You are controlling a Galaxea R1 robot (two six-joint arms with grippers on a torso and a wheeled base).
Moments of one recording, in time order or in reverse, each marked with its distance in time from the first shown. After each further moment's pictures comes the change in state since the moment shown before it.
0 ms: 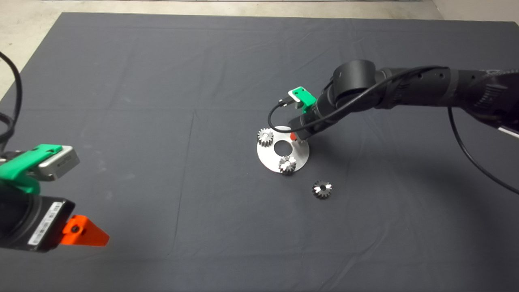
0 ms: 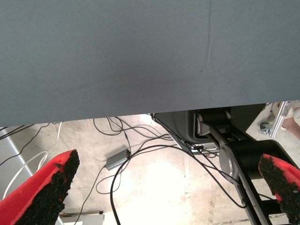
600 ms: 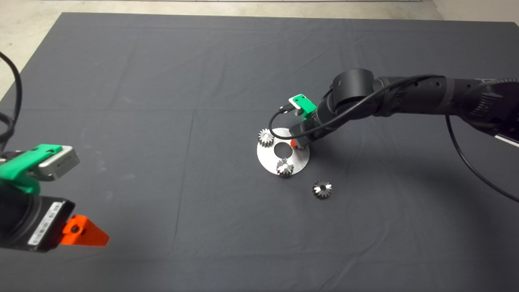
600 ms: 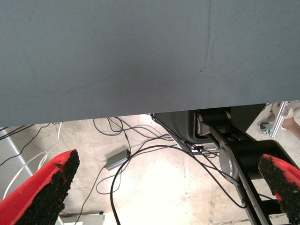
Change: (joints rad) left arm 0.000 0.000 0.000 0.000 0.000 0.001; right arm -0.068 -0.010 -0.002 -0.004 0.010 0.000
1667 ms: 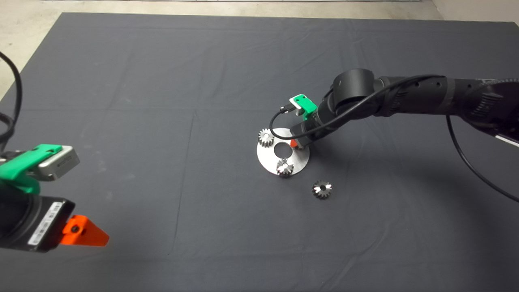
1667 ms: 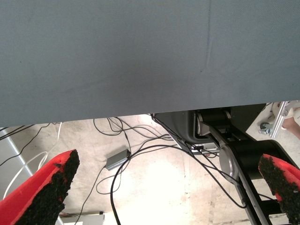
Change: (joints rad) left arm 0.000 0.000 0.000 0.000 0.000 0.000; right arm 0.000 -0.001 0.000 -0.001 -0.006 -0.003
